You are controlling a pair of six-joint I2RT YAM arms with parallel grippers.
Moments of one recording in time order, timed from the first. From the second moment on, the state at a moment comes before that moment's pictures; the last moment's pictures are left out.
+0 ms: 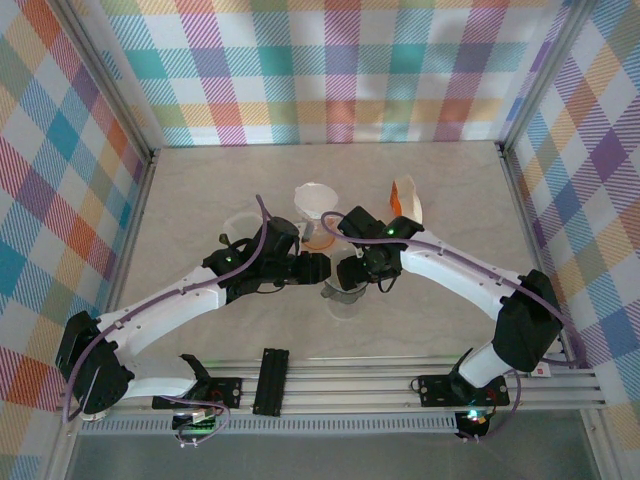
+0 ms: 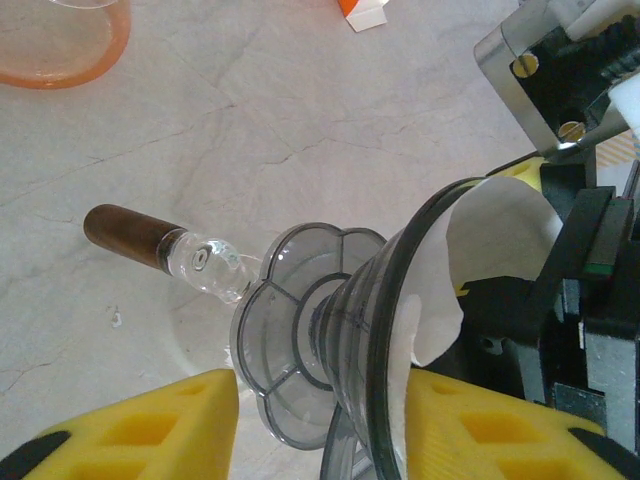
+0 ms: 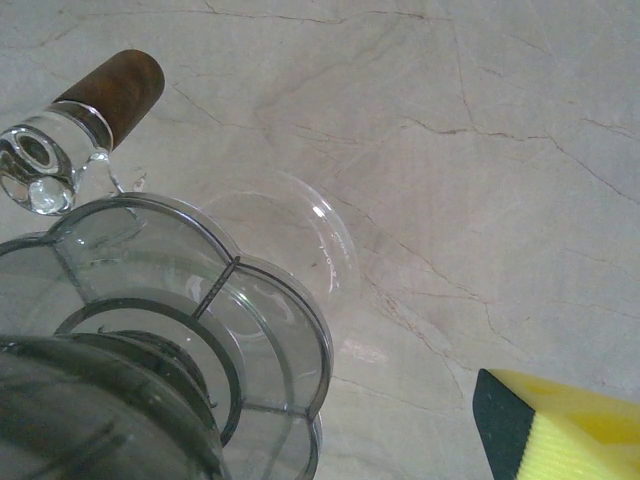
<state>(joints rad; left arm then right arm) -0.81 1.25 0.99 -0.48 0.16 -0.74 0.81 1.53 1.26 -1.02 0.06 0.45</state>
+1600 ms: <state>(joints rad) -0.81 1.19 0.98 -0.47 0.14 -0.76 0.81 1.17 1.26 -0.90 0.15 0.44</state>
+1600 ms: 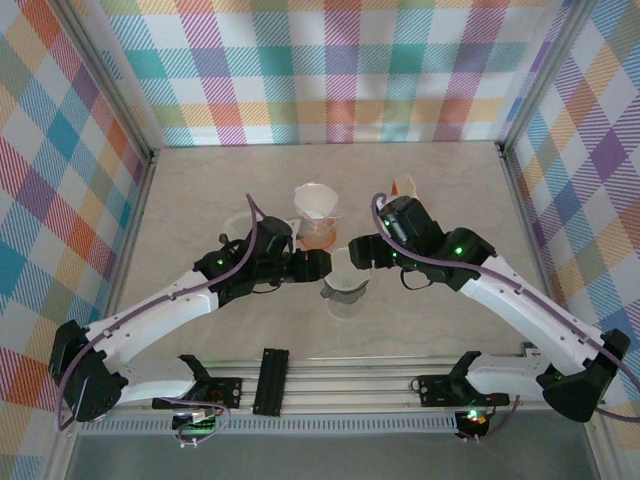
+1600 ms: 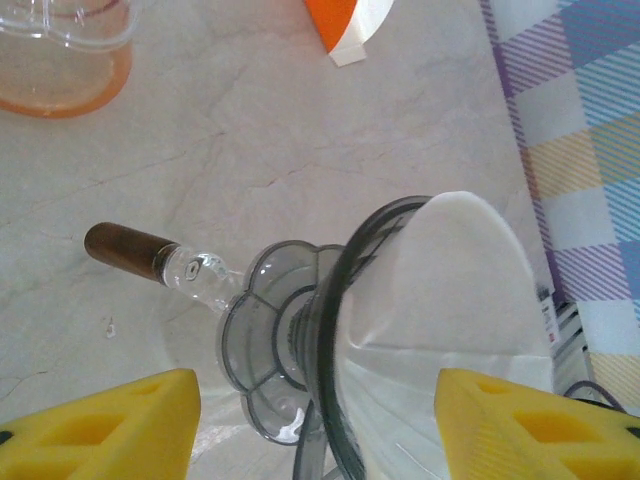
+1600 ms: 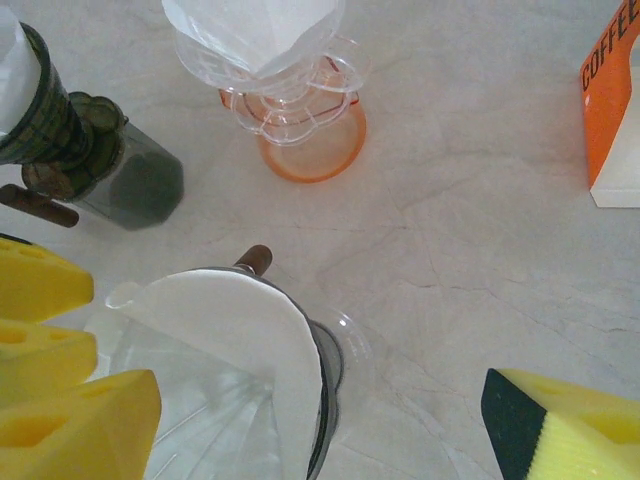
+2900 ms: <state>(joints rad) 0.10 1.06 0.54 -0.35 0.21 -1.01 0.81 0.95 1.04 -0.76 0.16 0.44</state>
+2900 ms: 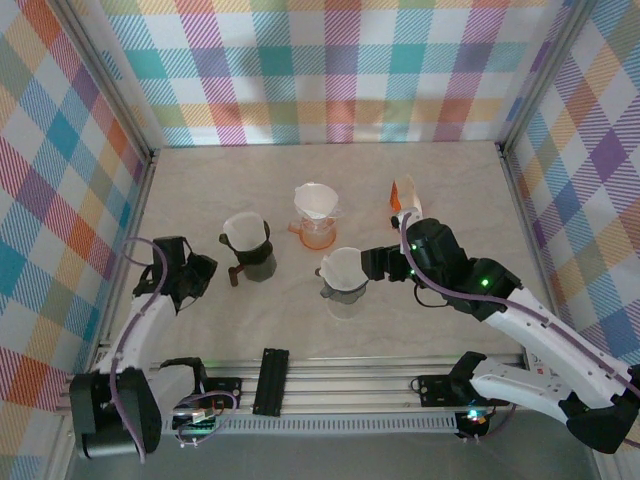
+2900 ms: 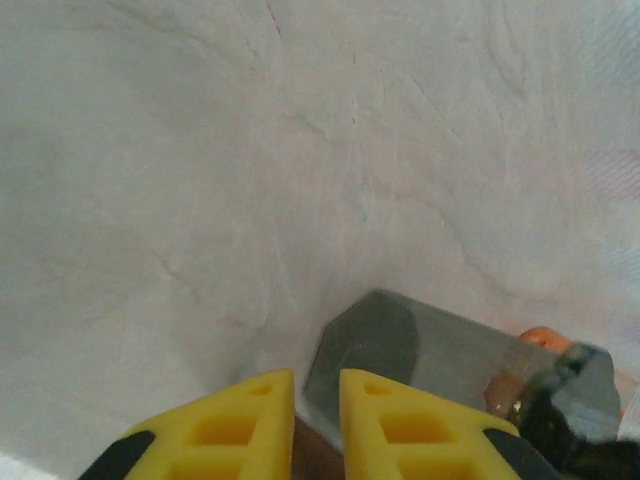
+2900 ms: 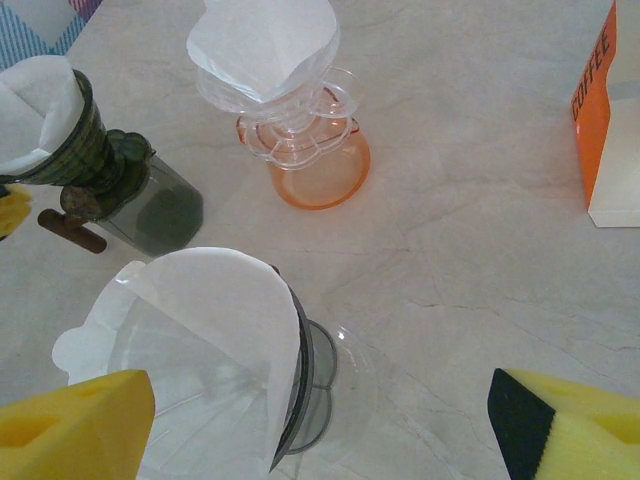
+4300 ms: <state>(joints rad) -0.14 1.47 0.47 0.25 0.34 -1.13 0.81 0.95 1.03 -0.75 0.15 0.47</state>
